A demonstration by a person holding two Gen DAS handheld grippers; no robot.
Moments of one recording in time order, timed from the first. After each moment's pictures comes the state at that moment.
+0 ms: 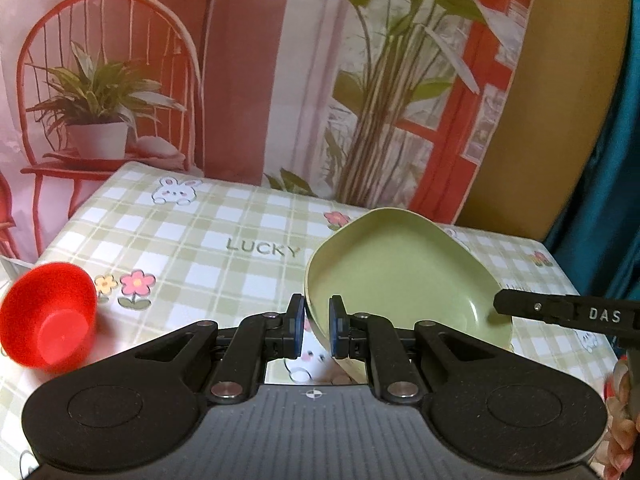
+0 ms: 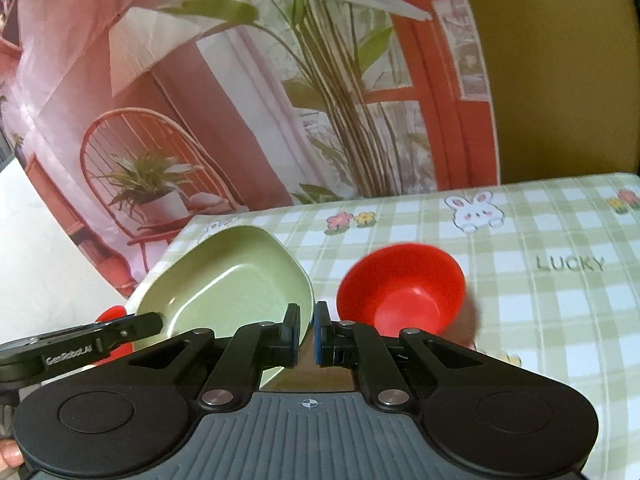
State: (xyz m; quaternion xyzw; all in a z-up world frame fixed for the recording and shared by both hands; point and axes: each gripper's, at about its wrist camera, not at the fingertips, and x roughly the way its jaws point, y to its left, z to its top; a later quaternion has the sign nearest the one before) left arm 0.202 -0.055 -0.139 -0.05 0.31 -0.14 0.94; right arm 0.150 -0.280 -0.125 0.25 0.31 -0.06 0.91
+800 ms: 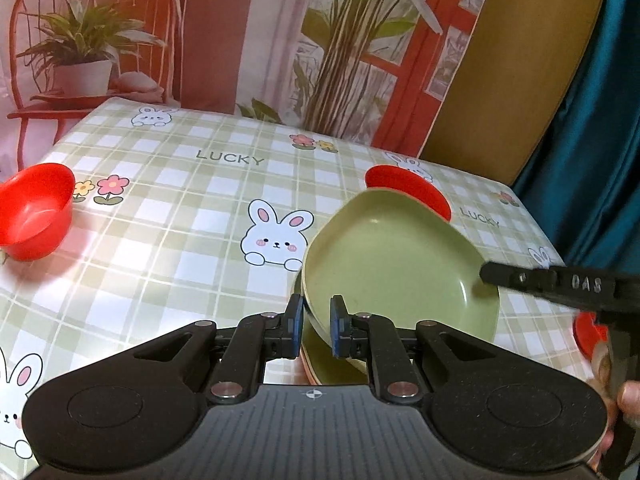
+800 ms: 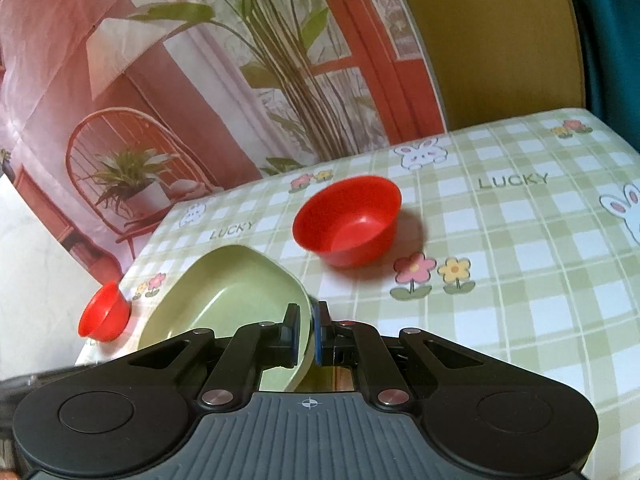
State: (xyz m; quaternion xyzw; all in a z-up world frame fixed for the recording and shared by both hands) left arm 0.141 -0.065 -0.177 -0.05 0.37 -0.17 0.91; right arm 0.081 -0.274 -0.157 0.29 0.32 -0.09 0.90
